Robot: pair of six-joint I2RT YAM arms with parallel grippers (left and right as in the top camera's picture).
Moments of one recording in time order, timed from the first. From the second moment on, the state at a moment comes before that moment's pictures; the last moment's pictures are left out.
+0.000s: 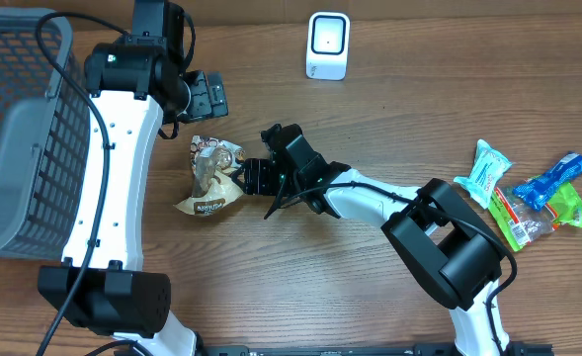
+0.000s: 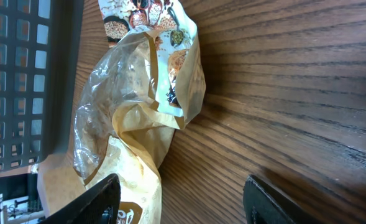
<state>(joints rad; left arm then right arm) -0.09 1.79 1.93 -1.34 -0.08 -0.32 0.75 2.13 1.27 0.12 -0.39 0.83</state>
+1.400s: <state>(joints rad) -0.09 1.79 1.93 -1.34 -0.08 -0.32 0.80 2.15 1.27 0.17 -0.46 0.79</state>
